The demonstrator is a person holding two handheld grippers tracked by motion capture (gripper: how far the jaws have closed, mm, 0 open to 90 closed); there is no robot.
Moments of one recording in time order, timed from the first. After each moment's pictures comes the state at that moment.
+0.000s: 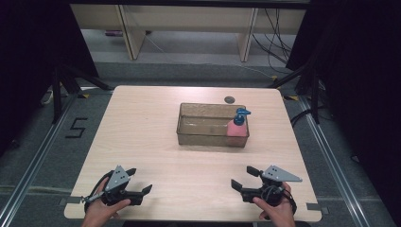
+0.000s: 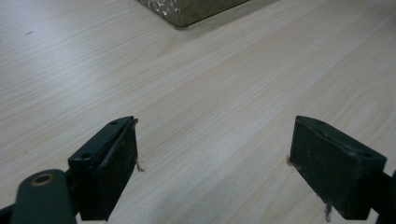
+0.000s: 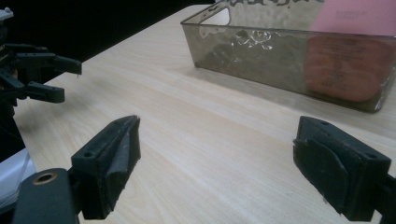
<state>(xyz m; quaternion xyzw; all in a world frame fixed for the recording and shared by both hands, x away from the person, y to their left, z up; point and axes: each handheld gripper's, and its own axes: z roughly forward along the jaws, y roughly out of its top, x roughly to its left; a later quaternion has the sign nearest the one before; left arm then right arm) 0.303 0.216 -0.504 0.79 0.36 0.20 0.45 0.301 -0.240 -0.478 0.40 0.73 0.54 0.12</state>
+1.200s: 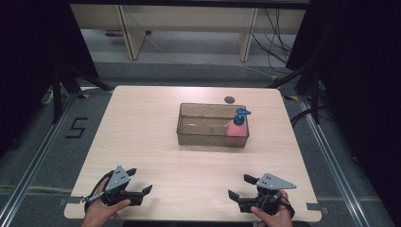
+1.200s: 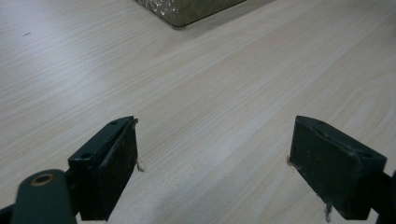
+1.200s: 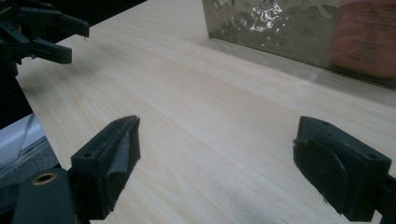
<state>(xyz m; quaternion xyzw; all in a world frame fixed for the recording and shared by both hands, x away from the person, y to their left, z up) 0.302 0.216 -0.503 0.79 0.36 0.20 0.45 0.285 -0.234 -0.486 0.37 0.77 0.51 0.12</state>
